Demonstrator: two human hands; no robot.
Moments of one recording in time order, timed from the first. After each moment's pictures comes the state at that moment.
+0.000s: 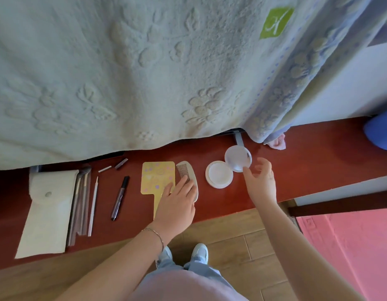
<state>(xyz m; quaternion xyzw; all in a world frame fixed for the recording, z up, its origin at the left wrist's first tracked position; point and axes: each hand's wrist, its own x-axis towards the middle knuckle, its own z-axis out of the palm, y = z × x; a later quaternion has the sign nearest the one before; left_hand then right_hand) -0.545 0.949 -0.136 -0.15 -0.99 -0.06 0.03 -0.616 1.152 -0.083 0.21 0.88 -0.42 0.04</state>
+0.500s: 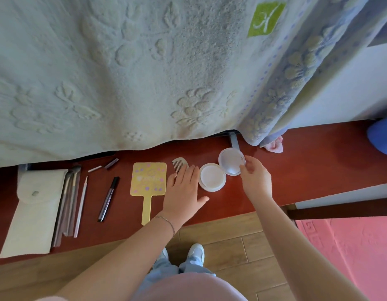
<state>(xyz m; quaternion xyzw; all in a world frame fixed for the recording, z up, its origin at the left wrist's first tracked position) -0.584 0.989 -0.133 -0.06 -1.00 -0.08 0.01 -0.643 1.166 -0.084 0.16 0.90 -0.41 0.08</state>
